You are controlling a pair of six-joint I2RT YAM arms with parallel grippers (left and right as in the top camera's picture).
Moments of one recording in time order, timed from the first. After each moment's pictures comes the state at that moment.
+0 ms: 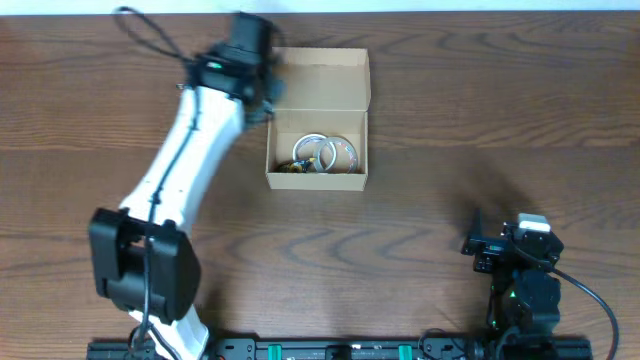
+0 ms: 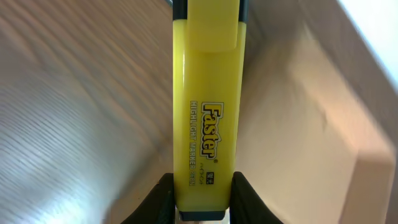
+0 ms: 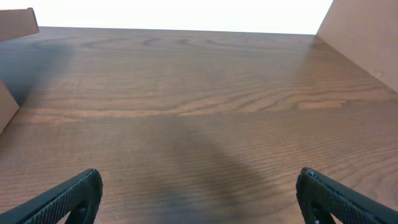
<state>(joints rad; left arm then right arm) -0.34 1.85 1.66 -0.90 -0.12 -1.01 0.06 0.01 0.12 -0.41 0.26 -0.01</state>
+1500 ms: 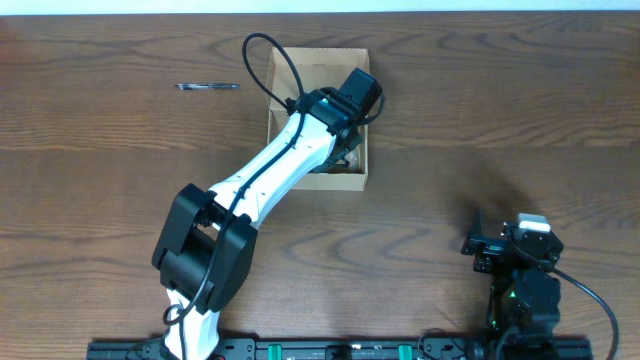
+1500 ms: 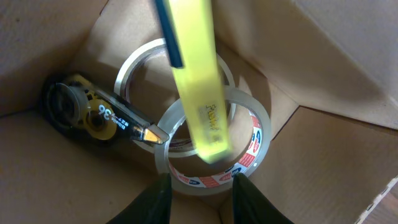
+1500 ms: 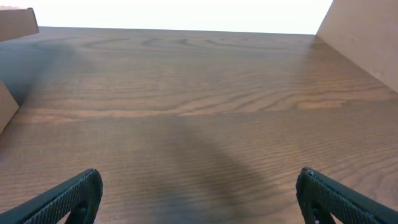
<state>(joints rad) -0.64 2.01 1.66 -0.97 -0.17 -1.23 0.06 0.01 0.12 -0.41 0.26 -0.01</state>
